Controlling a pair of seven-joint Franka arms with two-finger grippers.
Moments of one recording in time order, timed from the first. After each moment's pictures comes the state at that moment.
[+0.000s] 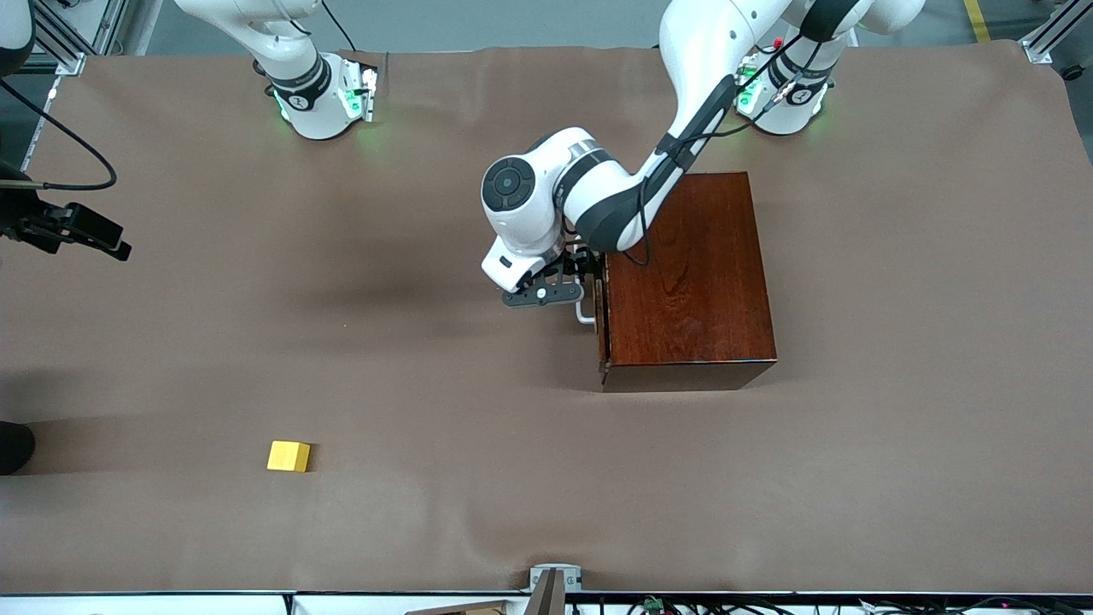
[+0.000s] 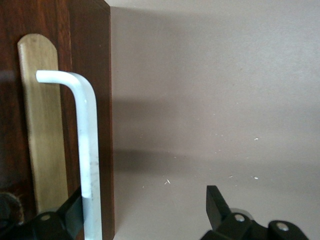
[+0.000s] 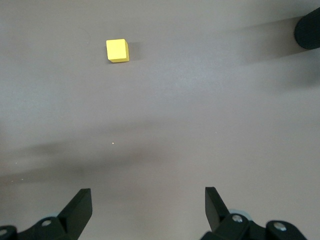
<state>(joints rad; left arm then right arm) -0.75 0.74 -0.16 -1.31 0.17 1.90 -0.99 -0.02 0.00 -0.05 -1.62 0.01 1.63 0.05</state>
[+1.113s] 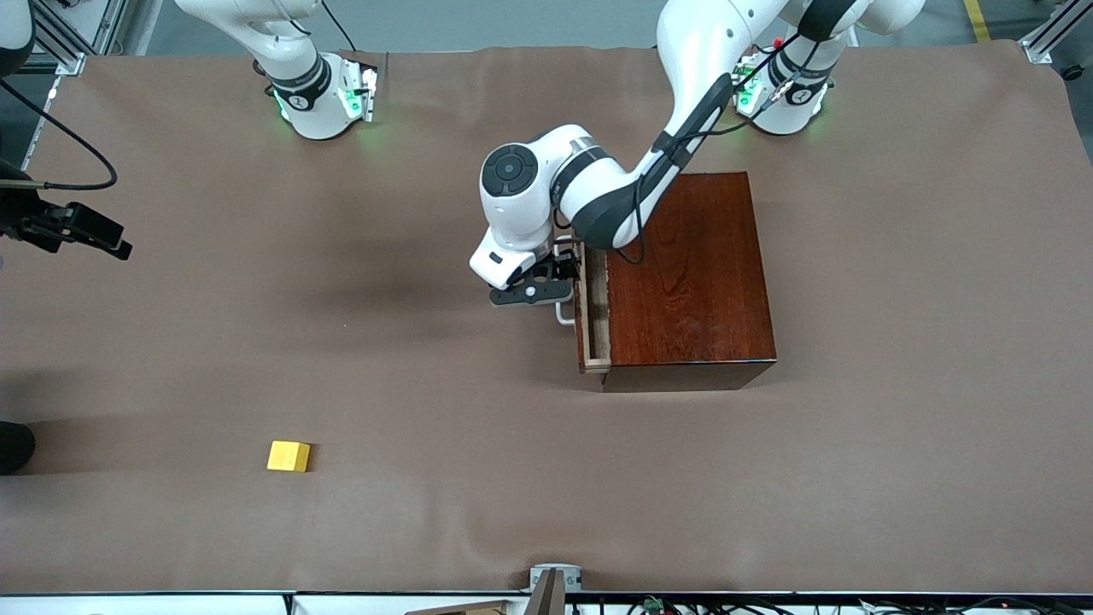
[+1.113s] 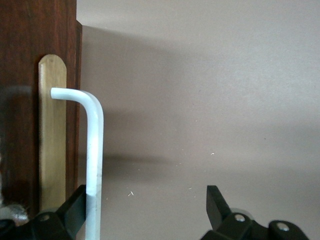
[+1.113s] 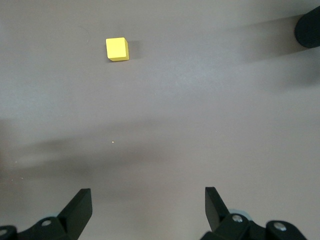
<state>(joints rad) -0.75 0.74 -0.16 -1.32 0.16 2.05 -1.04 -0.02 0.00 -0.05 -1.62 0.01 1.63 0.05</state>
